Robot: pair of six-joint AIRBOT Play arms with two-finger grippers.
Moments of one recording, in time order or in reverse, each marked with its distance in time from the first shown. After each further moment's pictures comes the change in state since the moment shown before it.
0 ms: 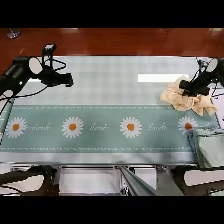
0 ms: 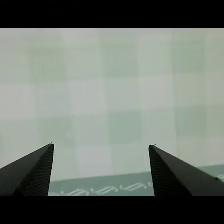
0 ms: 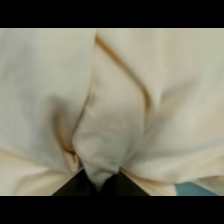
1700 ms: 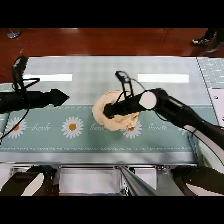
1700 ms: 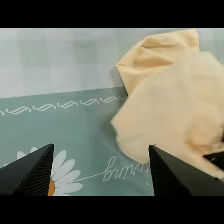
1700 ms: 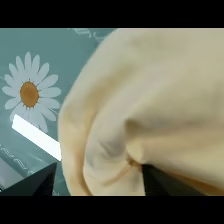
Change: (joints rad) left arm 0.117 0.587 -0.449 -0.483 -0.048 0.234; right arm 0.871 0.256 -0.331 0.532 -0.433 -0.077
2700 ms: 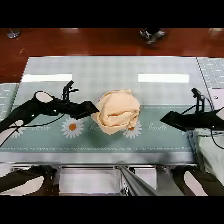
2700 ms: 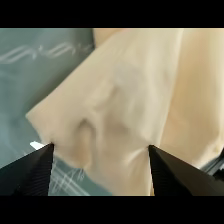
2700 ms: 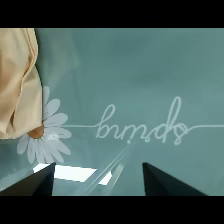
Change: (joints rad) left arm -0.216 -0.480 -0.072 -0.412 0.147 0.127; right arm -0.850 0.493 -0.515 -0.005 0.353 -0.216
